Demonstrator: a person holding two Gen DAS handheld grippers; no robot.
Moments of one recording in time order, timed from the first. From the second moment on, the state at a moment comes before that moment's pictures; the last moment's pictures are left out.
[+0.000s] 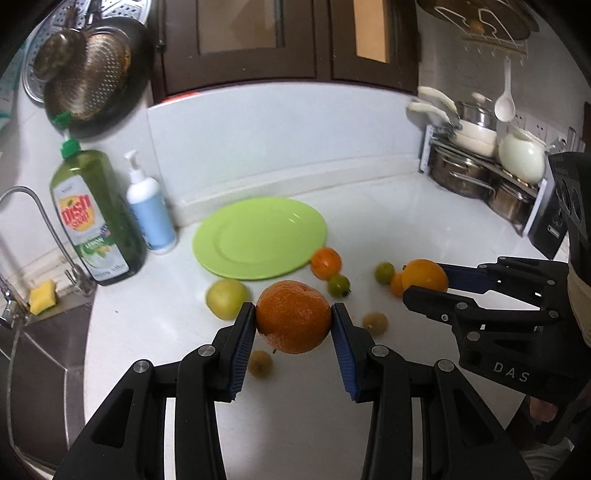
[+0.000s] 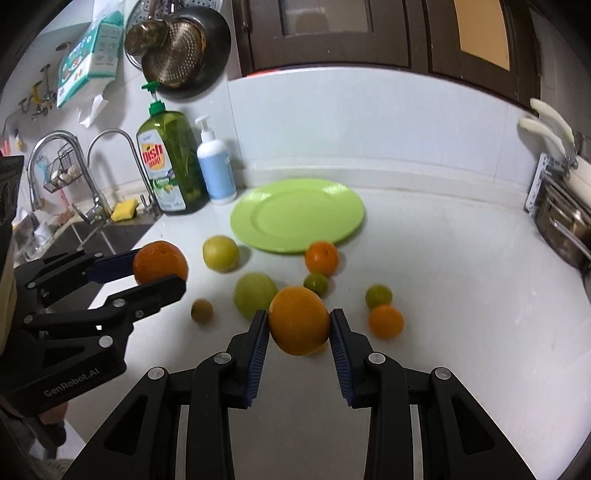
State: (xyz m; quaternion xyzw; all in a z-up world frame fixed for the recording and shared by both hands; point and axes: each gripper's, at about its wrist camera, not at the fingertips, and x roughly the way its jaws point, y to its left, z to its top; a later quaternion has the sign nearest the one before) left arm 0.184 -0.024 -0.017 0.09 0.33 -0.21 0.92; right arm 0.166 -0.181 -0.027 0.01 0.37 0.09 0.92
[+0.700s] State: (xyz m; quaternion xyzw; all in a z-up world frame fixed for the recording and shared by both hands) left arm 0.259 -0.009 0.021 0.06 0.31 -0.18 0.93; right arm 0.243 -0.165 0.011 -0.01 0.33 0.10 0.94
